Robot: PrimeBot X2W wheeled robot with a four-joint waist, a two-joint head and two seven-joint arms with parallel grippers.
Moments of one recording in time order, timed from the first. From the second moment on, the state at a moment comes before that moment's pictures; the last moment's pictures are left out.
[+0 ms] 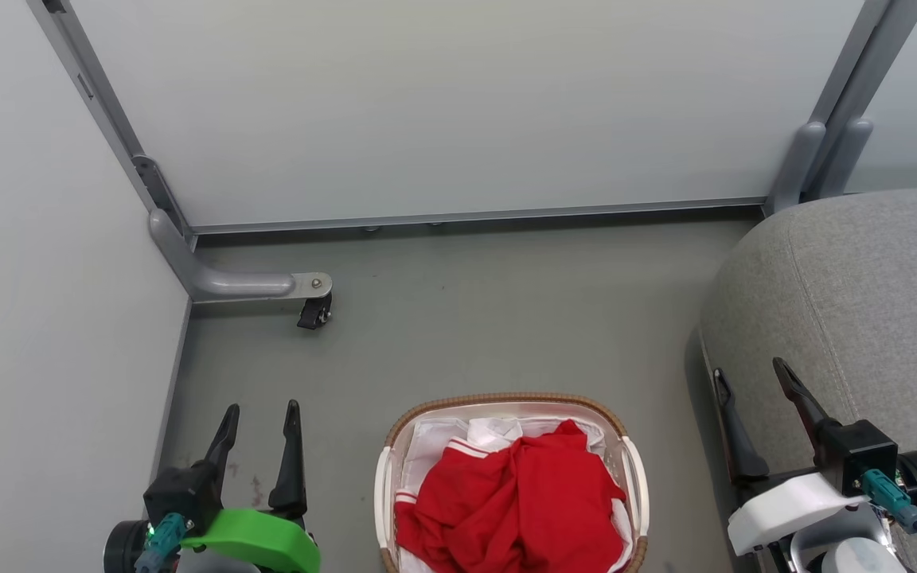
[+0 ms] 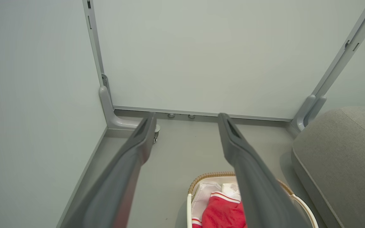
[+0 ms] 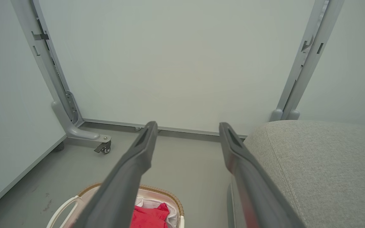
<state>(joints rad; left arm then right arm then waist) -0.05 0.05 -0.13 0.34 -0.26 -0.11 -0.26 -0.03 -0.05 -0.02 0.18 0.05 0.13 -0.26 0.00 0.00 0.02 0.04</state>
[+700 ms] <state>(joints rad) -0.05 0.05 -0.14 0.34 -0.28 -0.11 -0.26 -0.04 -0.05 -0.03 0.17 0.05 0.13 -0.26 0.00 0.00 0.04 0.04</state>
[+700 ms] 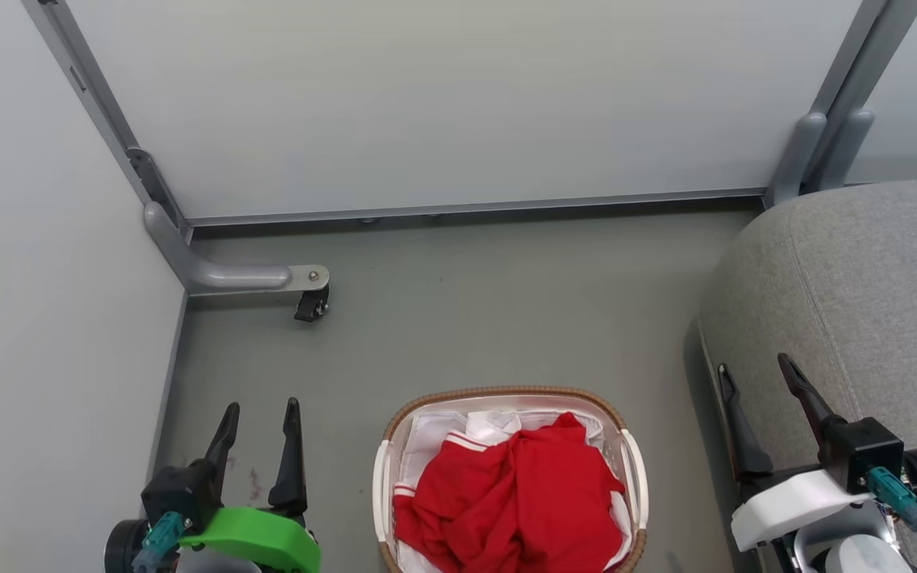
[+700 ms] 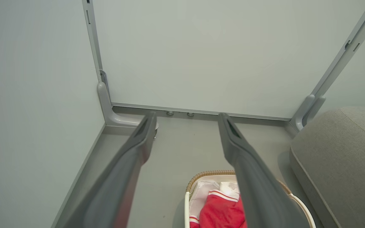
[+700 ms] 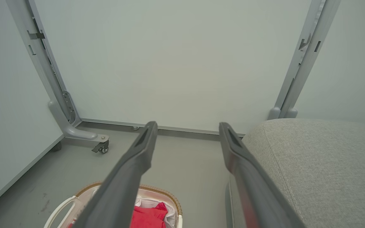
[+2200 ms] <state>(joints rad) -0.71 0.08 -0.59 1.04 -0.23 -0.13 -0.26 -0.36 -0.05 0.04 0.09 0.21 0.13 -0.26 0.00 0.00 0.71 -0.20</state>
